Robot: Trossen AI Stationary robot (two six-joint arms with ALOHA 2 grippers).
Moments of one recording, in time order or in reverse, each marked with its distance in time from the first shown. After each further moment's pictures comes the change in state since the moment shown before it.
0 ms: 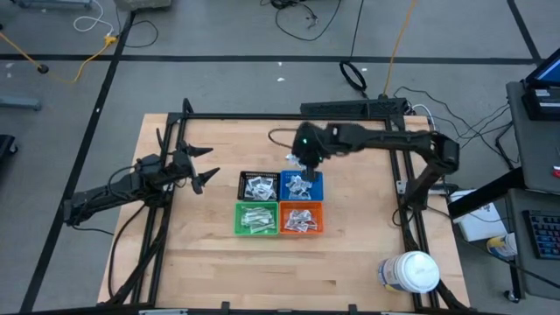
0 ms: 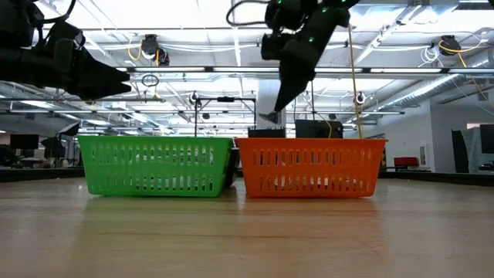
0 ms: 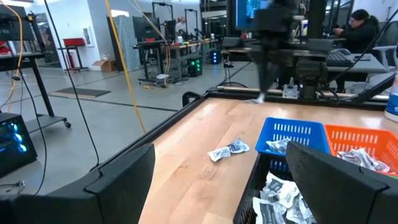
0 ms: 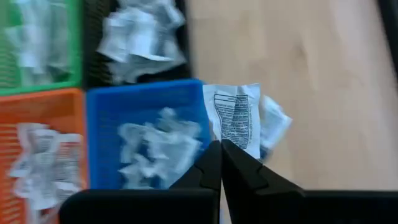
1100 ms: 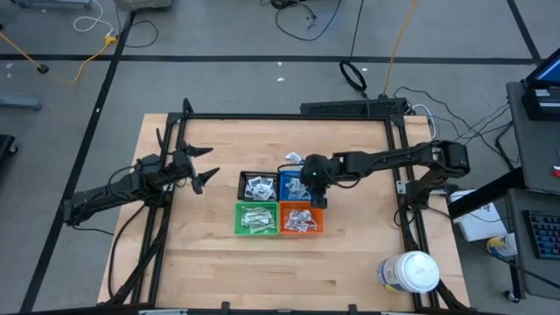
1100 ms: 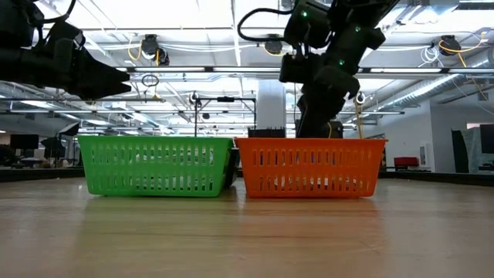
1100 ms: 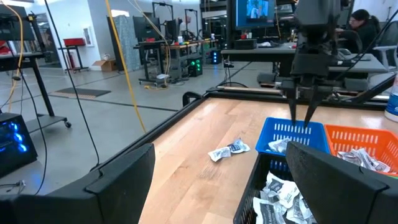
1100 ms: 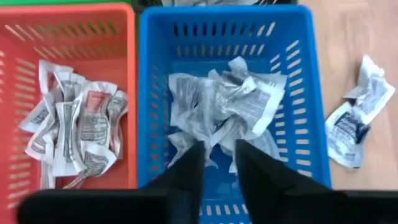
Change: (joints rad) left arm 0.000 0.000 0.000 0.000 0.000 0.000; right arm 0.163 -0.086 -0.377 0.304 0.018 0.077
